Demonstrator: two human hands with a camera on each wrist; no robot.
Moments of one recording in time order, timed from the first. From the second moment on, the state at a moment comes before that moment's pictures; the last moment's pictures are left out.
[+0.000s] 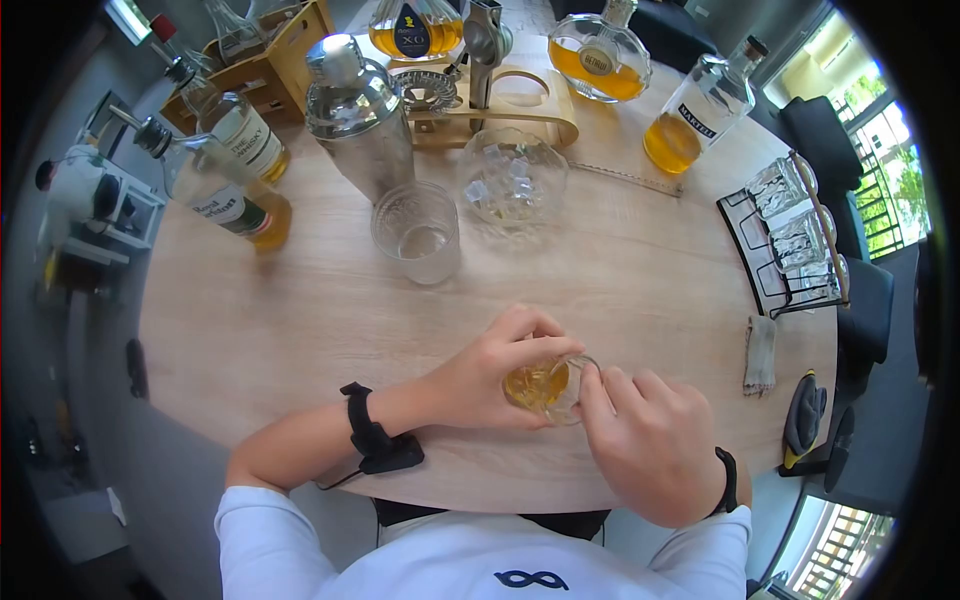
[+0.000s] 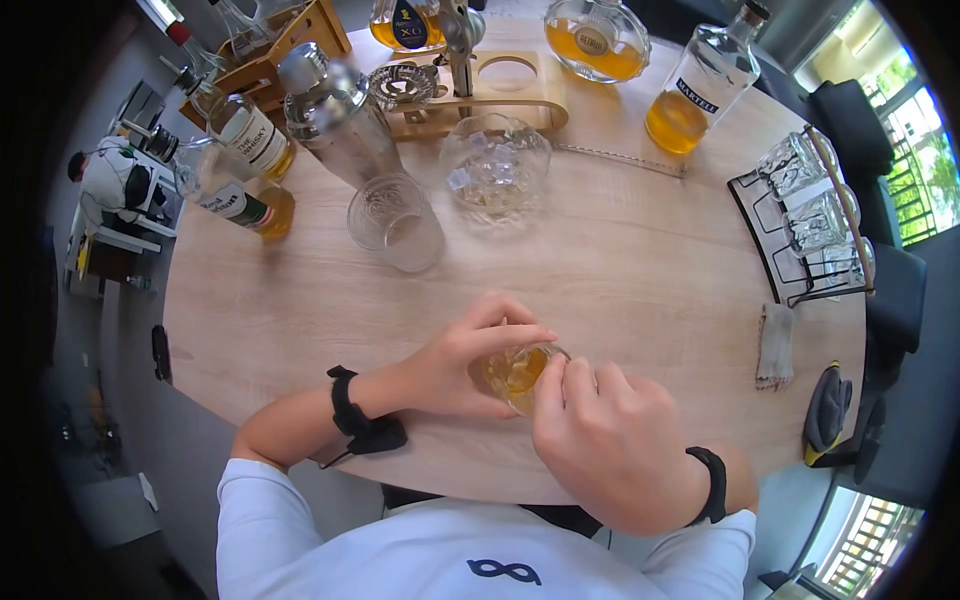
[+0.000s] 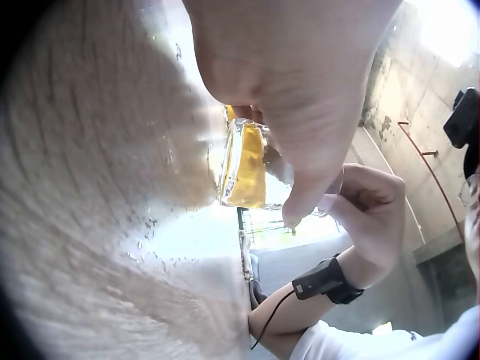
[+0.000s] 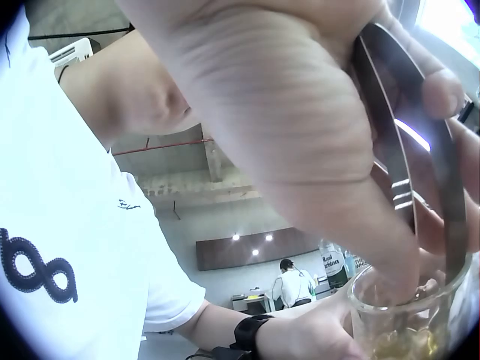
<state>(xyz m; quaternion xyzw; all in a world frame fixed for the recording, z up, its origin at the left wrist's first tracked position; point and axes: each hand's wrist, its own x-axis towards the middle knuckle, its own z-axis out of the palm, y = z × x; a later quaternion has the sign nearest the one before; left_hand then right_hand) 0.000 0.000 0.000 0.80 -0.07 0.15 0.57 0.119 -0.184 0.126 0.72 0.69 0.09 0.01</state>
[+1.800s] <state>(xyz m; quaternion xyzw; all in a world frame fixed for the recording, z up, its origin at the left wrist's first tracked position) 0.005 0.003 -0.014 0.80 0.08 0.24 0.54 0.247 -0.065 0.097 0.76 0.54 -0.13 -0.34</state>
